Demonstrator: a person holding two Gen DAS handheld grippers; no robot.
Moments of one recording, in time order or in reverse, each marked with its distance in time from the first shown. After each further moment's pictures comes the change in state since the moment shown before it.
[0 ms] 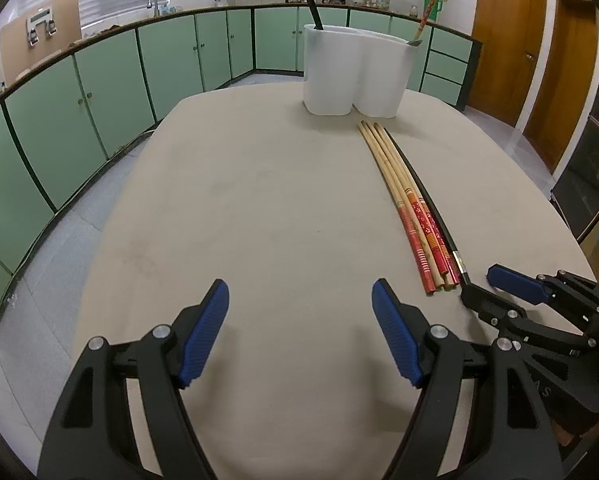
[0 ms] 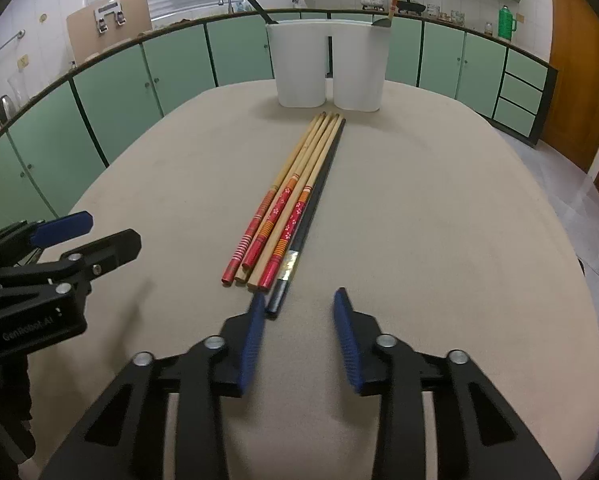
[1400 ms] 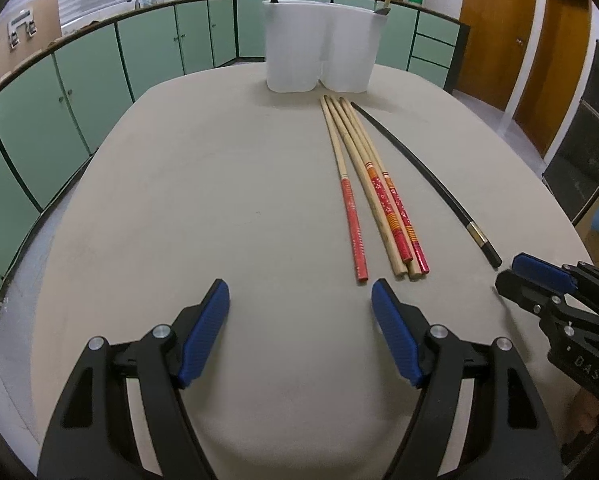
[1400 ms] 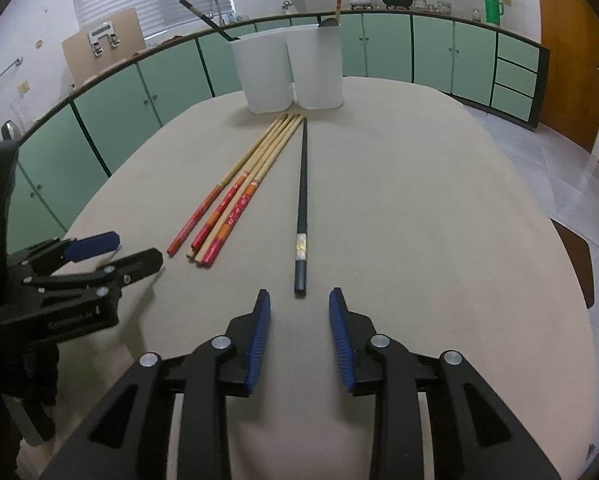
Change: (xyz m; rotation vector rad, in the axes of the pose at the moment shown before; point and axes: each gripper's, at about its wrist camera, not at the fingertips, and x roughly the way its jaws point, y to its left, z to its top) left arm 0.025 -0.043 -0.001 0.034 0.049 -0.034; right arm -0.022 -0.056 -0.020 0.064 -0.019 0.060
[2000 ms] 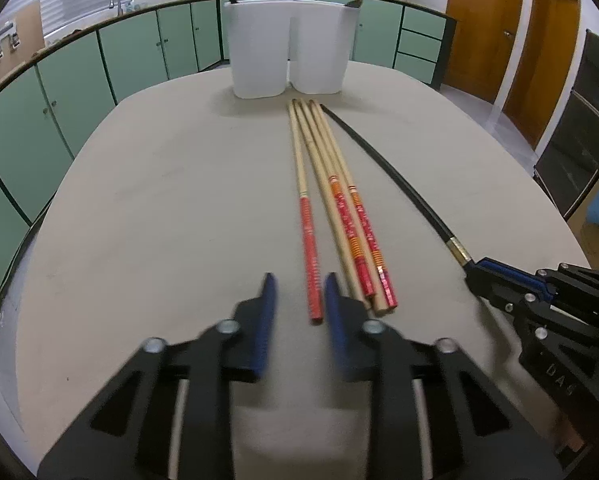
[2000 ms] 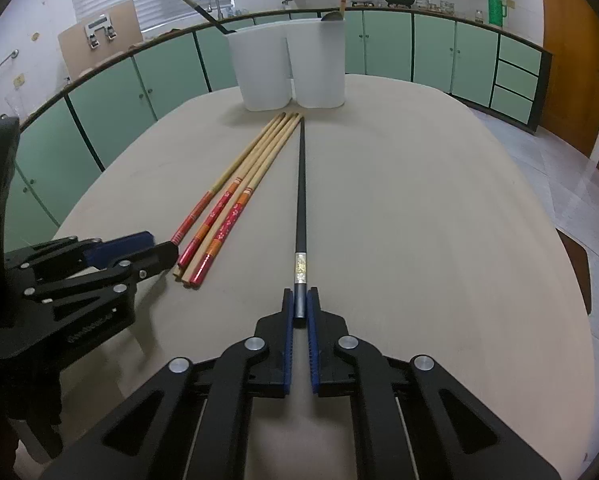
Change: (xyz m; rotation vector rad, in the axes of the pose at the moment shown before) left arm 0.016 -0.028 0.013 0.039 0.001 -0.031; right arm 0.017 0.005 0.015 -0.016 0.018 -0.027
